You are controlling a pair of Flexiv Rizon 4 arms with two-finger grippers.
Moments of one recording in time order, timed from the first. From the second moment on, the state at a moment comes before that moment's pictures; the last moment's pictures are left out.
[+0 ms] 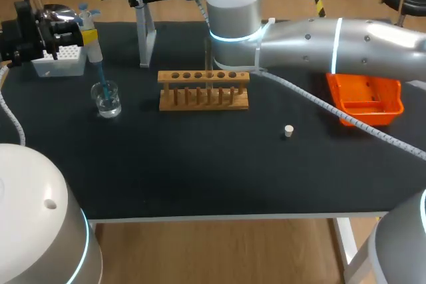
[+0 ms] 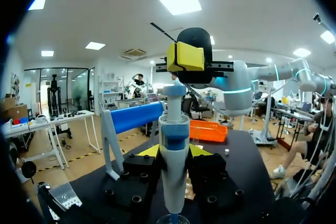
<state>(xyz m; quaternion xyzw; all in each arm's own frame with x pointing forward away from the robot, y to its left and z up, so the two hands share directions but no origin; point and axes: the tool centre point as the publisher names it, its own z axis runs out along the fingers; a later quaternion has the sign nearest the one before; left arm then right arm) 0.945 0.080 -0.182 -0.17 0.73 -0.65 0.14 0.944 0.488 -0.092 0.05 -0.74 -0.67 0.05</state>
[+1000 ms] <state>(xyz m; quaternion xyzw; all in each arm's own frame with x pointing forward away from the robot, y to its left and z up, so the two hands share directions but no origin) 0.945 0.080 -0.182 -0.17 0.73 -0.65 0.14 0.941 0.502 -0.105 0.05 -0.74 -0.67 0.06</state>
